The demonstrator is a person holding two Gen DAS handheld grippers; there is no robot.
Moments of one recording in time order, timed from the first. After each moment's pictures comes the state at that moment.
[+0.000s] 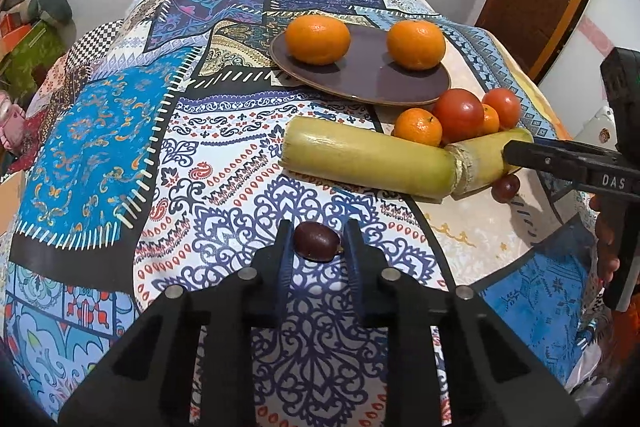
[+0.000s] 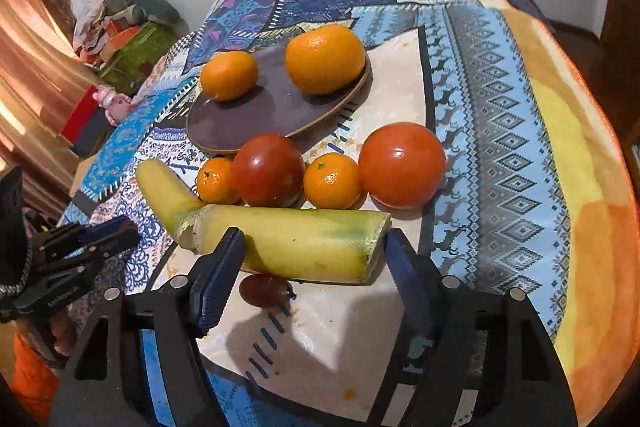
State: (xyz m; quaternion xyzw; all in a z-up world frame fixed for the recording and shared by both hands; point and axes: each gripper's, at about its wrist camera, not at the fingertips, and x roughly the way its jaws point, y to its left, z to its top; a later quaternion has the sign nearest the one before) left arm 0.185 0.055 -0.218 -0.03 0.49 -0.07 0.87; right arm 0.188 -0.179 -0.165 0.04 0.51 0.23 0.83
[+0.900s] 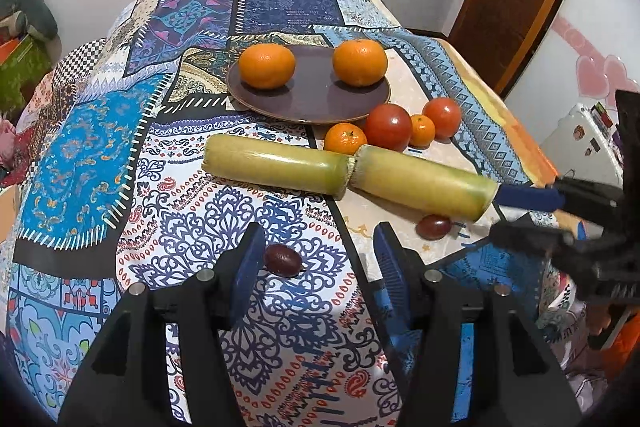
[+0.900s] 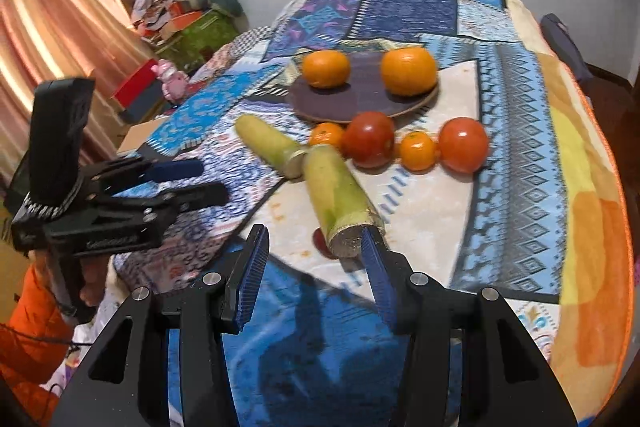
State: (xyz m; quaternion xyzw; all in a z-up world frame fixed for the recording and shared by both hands) left arm 0.164 0.023 -0.182 -0.03 0.47 -0.10 0.88; right arm 0.126 -0.157 -0.127 0.02 0.47 0.33 0.82
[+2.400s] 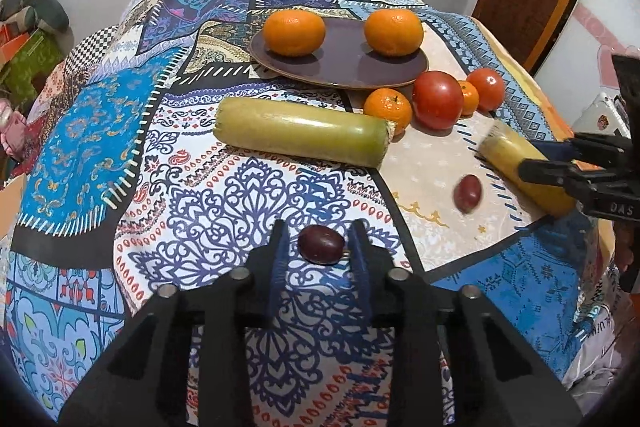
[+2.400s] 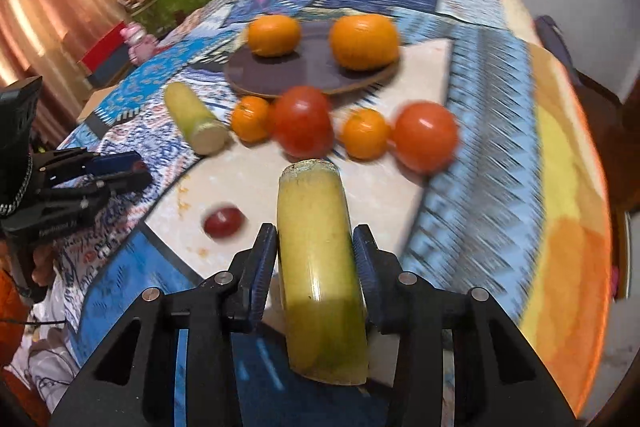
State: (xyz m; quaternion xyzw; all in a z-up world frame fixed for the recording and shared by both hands) left arm 0.172 0.034 -0.219 -0.01 0.49 -0.07 0.87; right arm 0.163 -0.187 -0.161 -0.05 0.51 0.28 0.81
